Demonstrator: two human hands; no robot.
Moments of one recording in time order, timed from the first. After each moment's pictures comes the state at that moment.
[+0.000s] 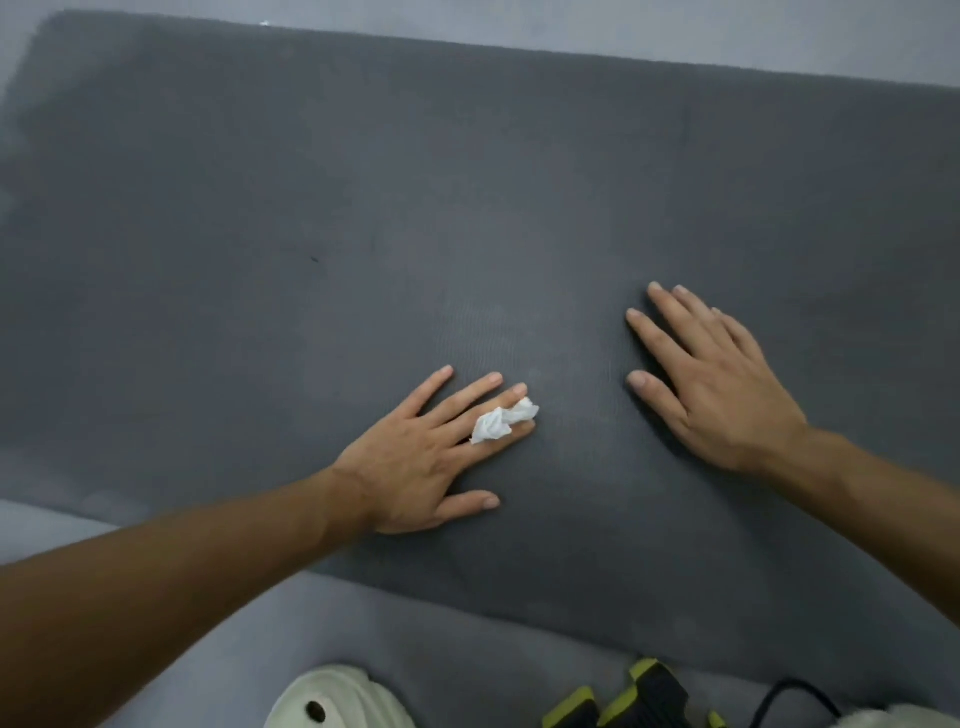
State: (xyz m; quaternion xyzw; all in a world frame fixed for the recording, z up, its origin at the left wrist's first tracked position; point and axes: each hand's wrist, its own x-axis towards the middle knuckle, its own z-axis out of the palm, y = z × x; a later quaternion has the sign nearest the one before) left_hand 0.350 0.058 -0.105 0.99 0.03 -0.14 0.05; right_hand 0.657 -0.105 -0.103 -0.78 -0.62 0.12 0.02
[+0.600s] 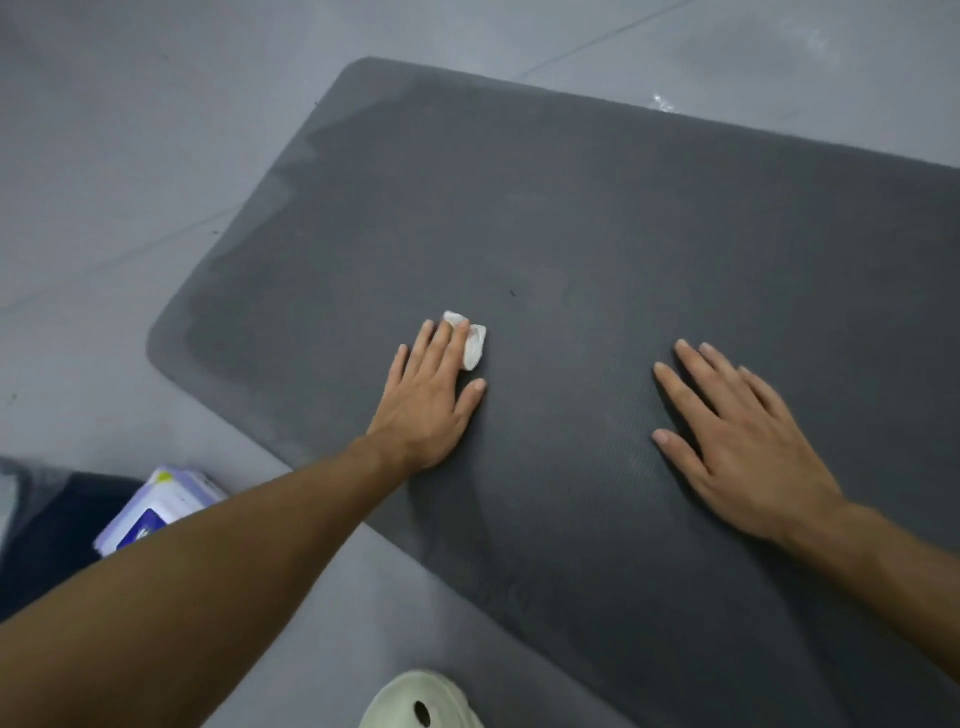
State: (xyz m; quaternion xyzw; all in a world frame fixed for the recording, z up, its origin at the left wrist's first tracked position) left_hand 0.260 0.143 -0.101 0.82 0.54 -0.05 0.16; right_hand 0.580 0.002 -0.114 -0.68 -0.72 0.11 0.03
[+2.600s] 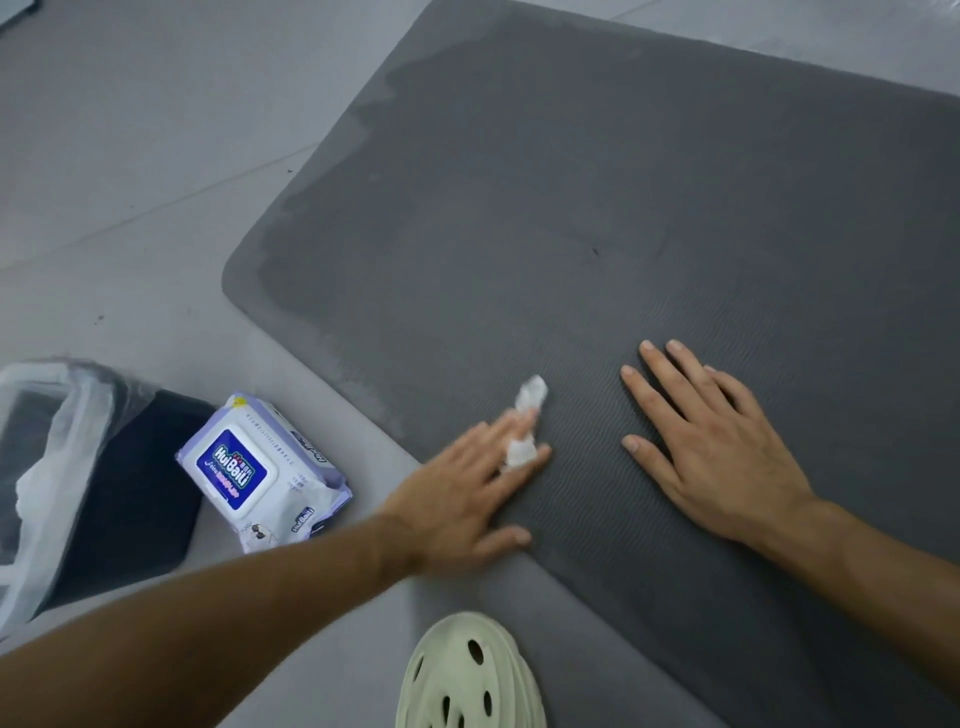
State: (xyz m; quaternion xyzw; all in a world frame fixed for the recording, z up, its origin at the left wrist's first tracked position) left_hand 0.178 0.029 -0.106 0.94 0.30 -0.09 0.12; right_hand 0.497 0.009 -0.120 -0.60 -0.79 0.08 0.04
